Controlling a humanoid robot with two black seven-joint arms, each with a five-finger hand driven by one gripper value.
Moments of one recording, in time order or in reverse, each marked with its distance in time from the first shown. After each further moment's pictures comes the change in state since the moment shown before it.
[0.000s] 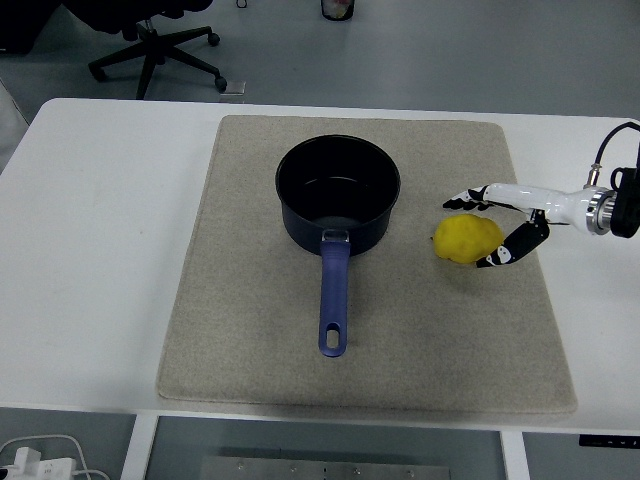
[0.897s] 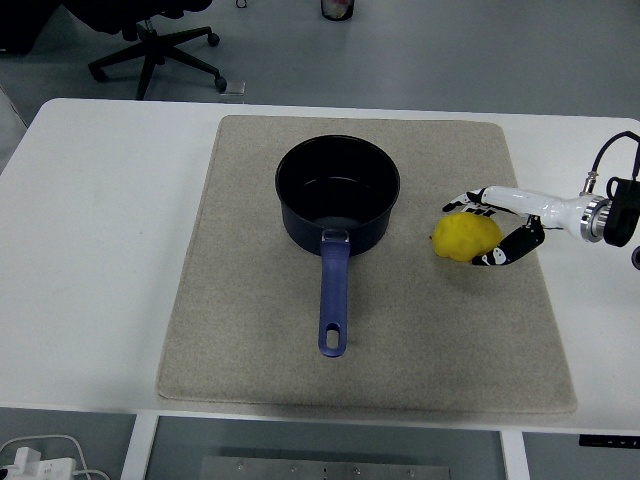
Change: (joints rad) left arm 0.000 0.000 0.000 0.000 0.000 0.000 0.000; right arm -0.028 0.015 -0.012 -0.006 -0.024 -0.086 0.004
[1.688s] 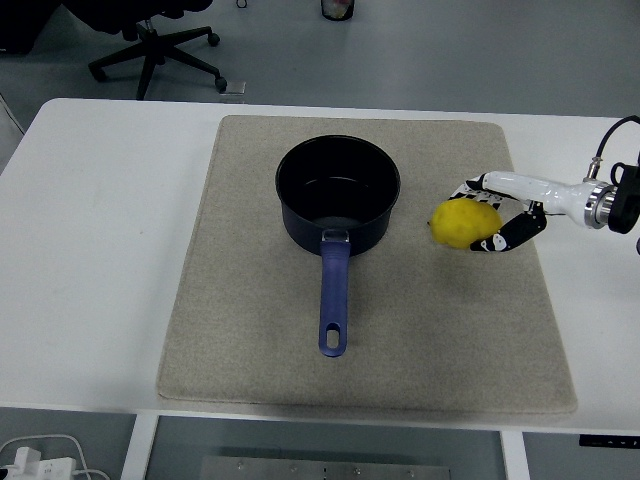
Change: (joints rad) left arm 0.000 0.000 0.000 0.000 0.000 0.000 0.000; right arm 0.037 -0.011 0.012 -0.002 -0.003 0.001 0.031
